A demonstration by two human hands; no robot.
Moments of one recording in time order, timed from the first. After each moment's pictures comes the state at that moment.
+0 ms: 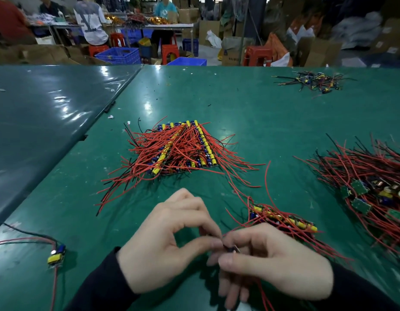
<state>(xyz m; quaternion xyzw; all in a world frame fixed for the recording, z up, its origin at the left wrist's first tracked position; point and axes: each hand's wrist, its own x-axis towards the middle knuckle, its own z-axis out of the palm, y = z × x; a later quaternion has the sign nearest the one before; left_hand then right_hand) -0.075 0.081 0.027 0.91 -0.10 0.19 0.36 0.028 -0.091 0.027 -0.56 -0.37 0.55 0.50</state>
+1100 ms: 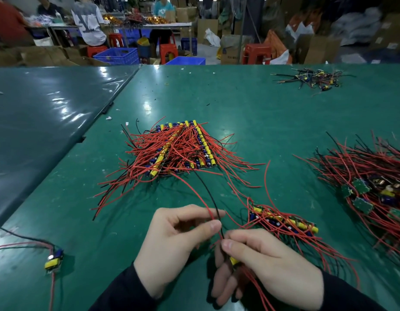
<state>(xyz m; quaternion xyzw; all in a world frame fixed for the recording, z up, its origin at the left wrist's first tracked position) -0.063 0.061 0.009 0.72 0.10 0.18 0.67 0.020 -0.087 0.014 -0.60 -0.30 0.53 0.52</state>
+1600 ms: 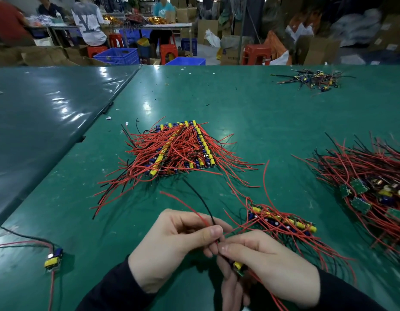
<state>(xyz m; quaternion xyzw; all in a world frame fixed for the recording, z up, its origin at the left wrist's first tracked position) -0.066 0.062 0.014 0.64 0.08 0.05 0.76 0.017 -0.084 0.015 -0.62 -0.29 0.50 0.53</state>
